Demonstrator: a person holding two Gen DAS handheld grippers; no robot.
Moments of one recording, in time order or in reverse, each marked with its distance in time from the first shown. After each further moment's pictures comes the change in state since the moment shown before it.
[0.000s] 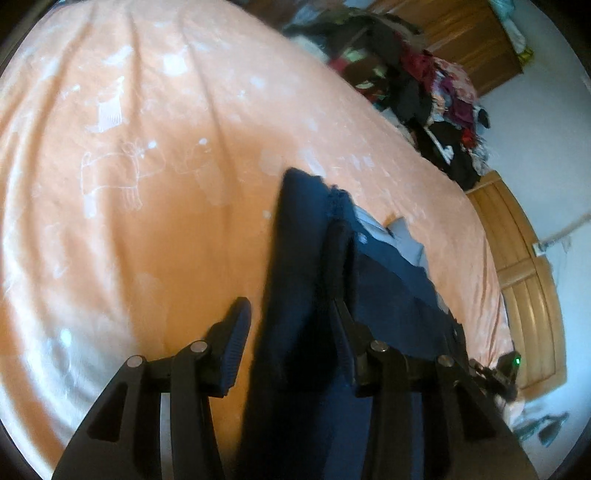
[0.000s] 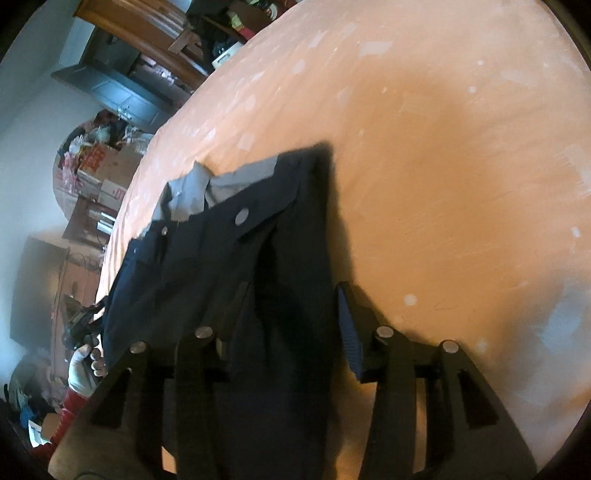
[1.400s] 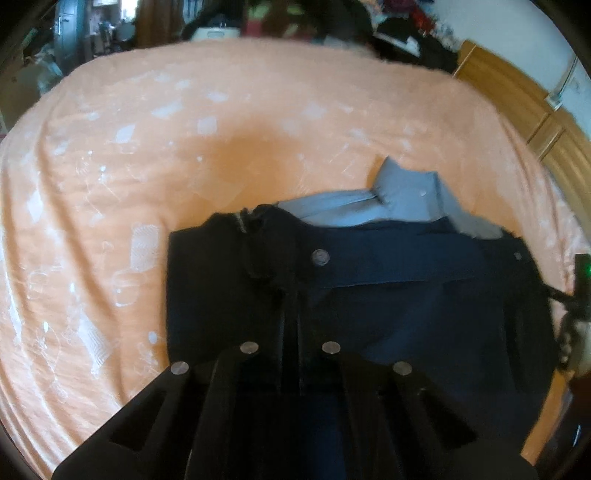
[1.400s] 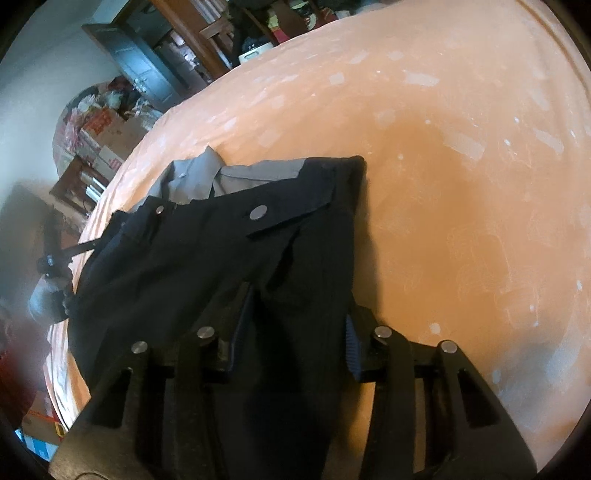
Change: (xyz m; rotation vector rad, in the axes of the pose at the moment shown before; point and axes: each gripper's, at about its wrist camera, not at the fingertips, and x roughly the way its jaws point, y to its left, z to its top) left arm 0.080 -0.092 0.048 0.473 0.156 0.186; right arm 0.009 0.022 0.001 -0.216 -0.058 -0.093
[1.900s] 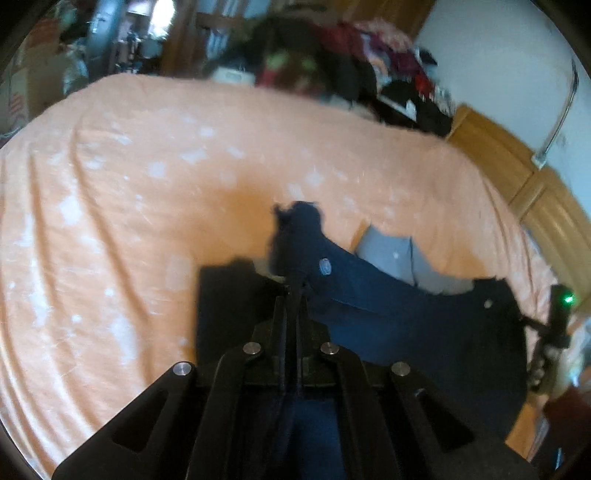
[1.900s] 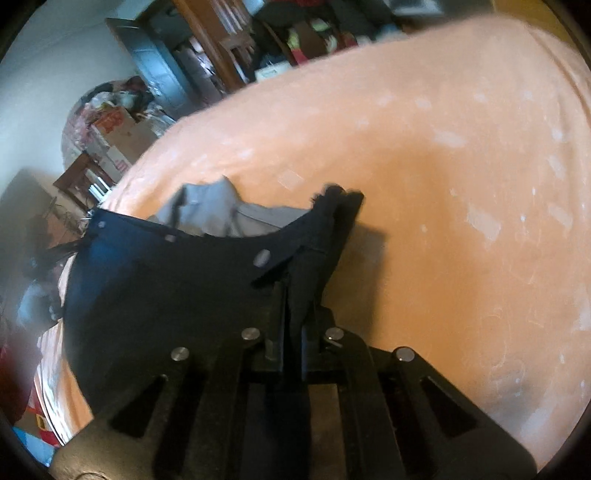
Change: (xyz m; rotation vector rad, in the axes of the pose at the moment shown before) left arm -0.058 0.024 -0.008 -0.108 -0.209 -0.055; right arm 0.002 0.007 0.029 -0.056 -0.054 0.009
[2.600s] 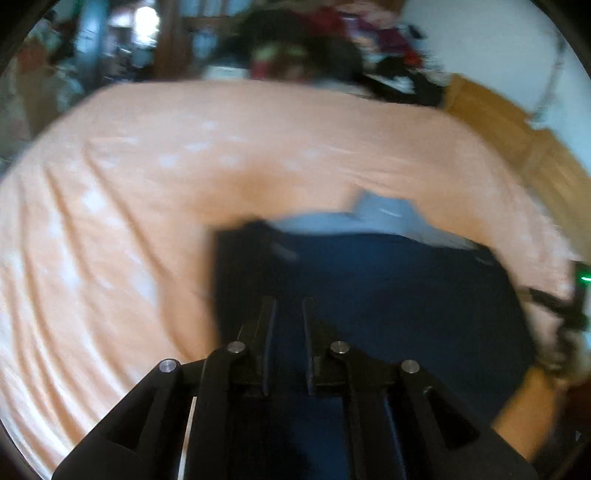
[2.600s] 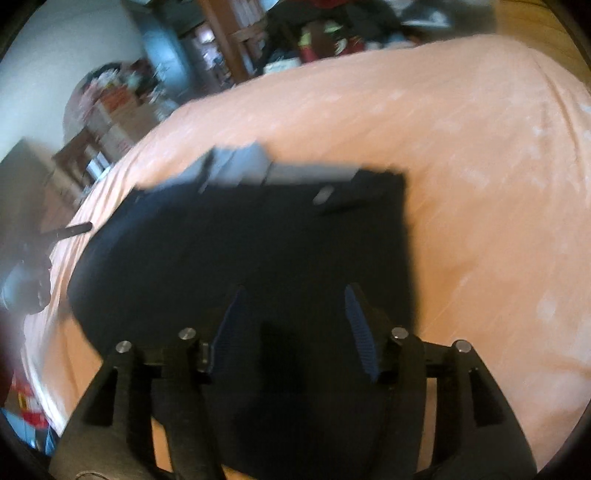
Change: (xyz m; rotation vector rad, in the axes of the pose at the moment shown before) left arm -0.025 -0.038 -0.064 0.154 0.153 -0.030; right arm -0.038 0.068 -0.074 -0.099 -0.001 -0.064
